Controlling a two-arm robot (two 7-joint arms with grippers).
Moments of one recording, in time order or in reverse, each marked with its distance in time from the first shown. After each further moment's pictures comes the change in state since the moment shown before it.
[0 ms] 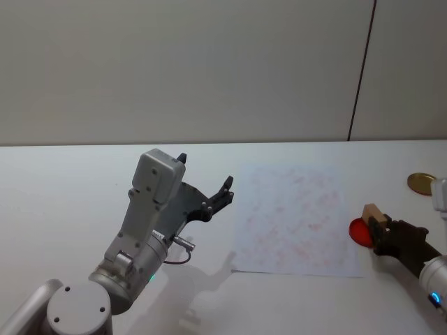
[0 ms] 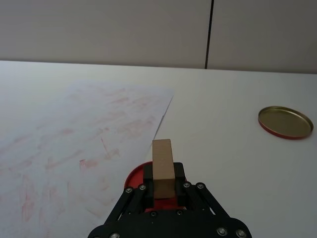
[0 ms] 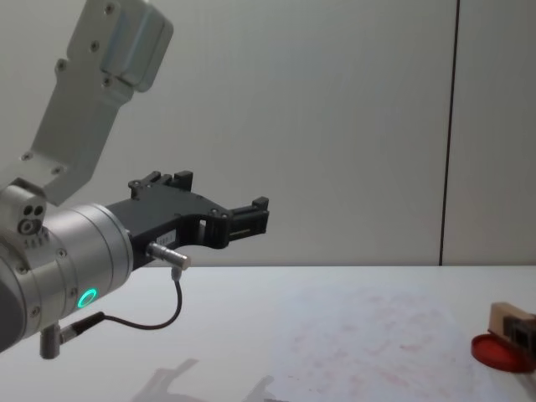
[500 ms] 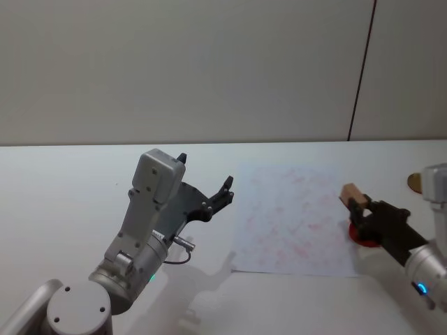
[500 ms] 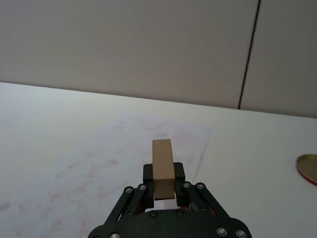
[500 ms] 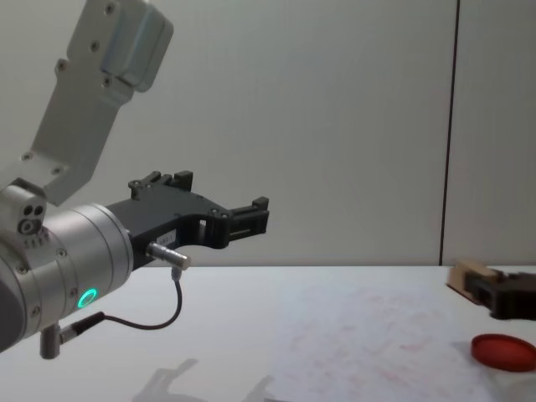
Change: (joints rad) left arm 0.000 0.000 0.000 0.000 0.000 0.000 0.000; right arm -0.003 -0.016 -0.021 -0.061 -0.017 -0.079 0.060
